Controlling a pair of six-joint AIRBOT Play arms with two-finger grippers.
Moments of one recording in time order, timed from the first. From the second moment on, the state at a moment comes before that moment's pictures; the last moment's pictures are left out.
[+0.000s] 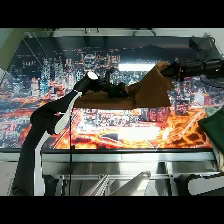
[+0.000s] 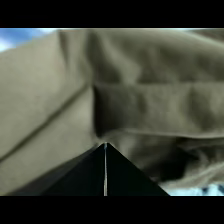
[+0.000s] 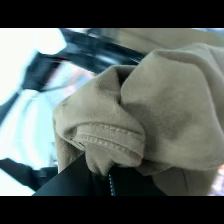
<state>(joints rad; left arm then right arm) -0.41 -2.31 2.02 0.47 -1.15 -1.35 -0.21 -1.69 1.56 -0.37 1.55 1.09</state>
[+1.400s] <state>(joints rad) 0.16 -1.58 1.49 0.10 -1.58 -1.09 0.26 -1.84 1.80 -0.84 1.32 1.44</state>
